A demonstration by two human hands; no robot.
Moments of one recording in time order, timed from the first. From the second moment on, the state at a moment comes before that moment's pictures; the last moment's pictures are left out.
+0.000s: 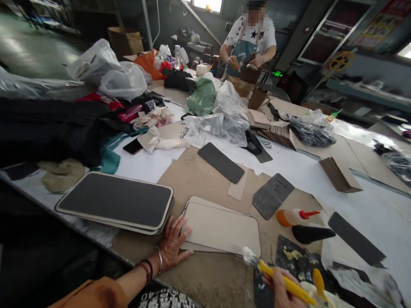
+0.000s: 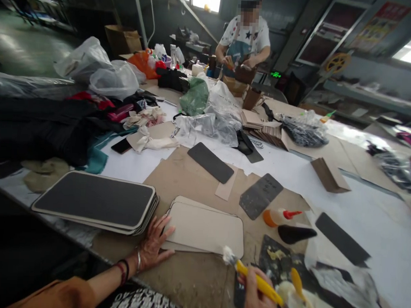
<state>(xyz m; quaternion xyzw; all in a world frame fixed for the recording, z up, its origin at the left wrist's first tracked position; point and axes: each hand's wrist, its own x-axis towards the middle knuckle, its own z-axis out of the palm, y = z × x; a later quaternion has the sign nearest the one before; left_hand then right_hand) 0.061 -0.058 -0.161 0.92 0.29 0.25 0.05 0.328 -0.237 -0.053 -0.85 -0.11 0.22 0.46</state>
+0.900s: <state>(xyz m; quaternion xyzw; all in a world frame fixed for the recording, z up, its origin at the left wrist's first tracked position) 0.055 -0.054 -0.145 0.91 0.25 0.32 0.05 0.227 -0.124 -0.065 -0.77 -0.39 0.15 0.49</state>
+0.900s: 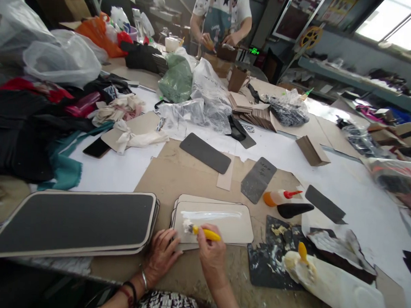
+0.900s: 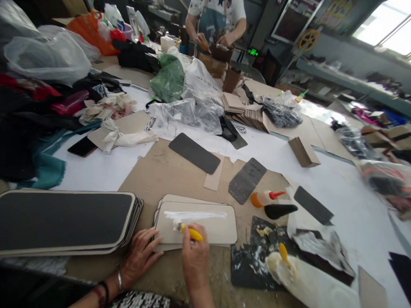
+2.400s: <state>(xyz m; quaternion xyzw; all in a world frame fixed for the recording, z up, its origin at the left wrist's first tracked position) 0.054 -0.053 -0.152 0.91 0.26 0.31 0.08 0.283 -0.183 -0.078 -0.86 -0.31 0.03 0.41</state>
